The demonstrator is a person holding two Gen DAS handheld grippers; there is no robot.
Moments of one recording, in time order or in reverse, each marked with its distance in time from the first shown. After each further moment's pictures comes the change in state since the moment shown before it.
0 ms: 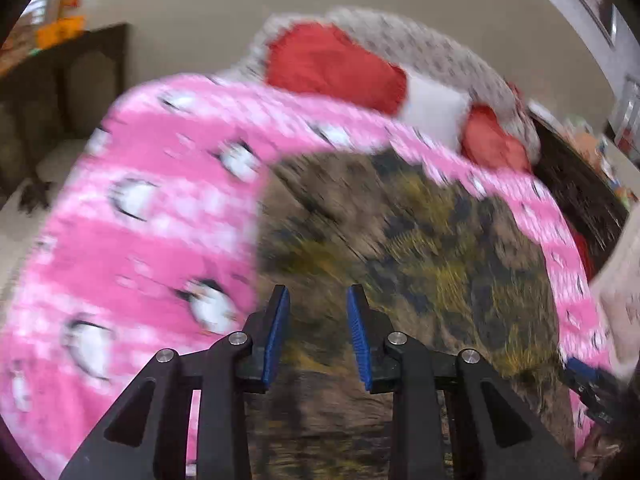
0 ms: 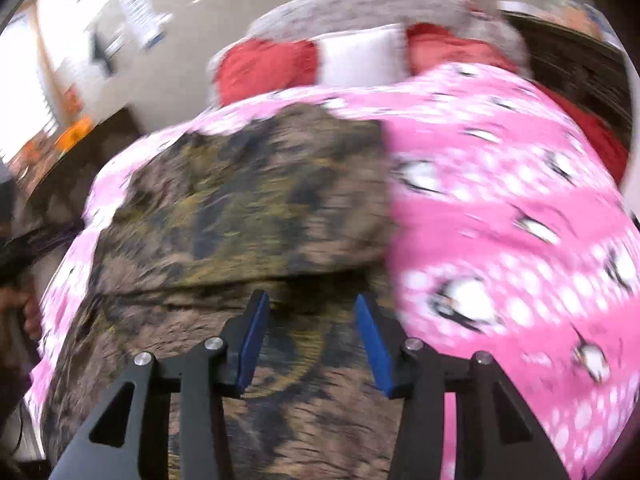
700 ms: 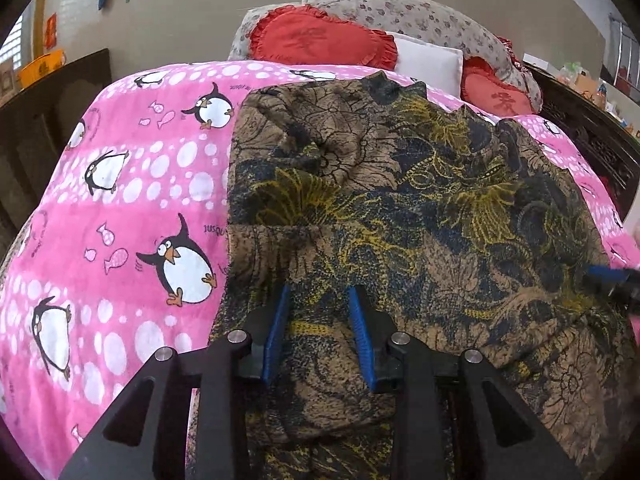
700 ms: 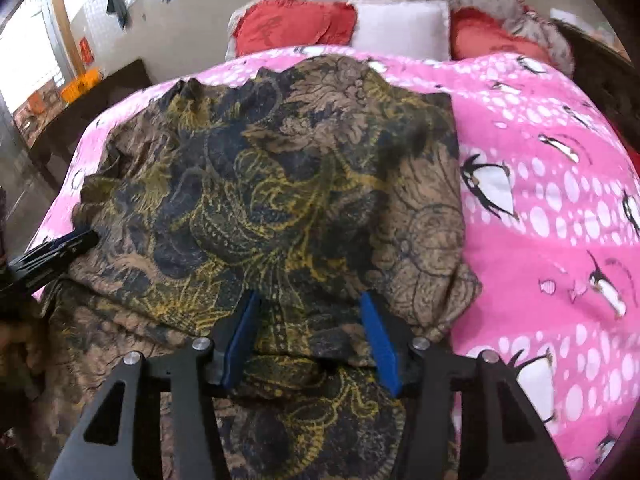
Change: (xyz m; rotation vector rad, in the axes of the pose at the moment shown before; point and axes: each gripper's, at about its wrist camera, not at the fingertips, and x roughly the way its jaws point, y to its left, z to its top) left arm 0.039 -0.008 -0.041 0.129 -0.023 0.088; right arm 0.077 0.000 0.035 -0.091 0.112 0.021
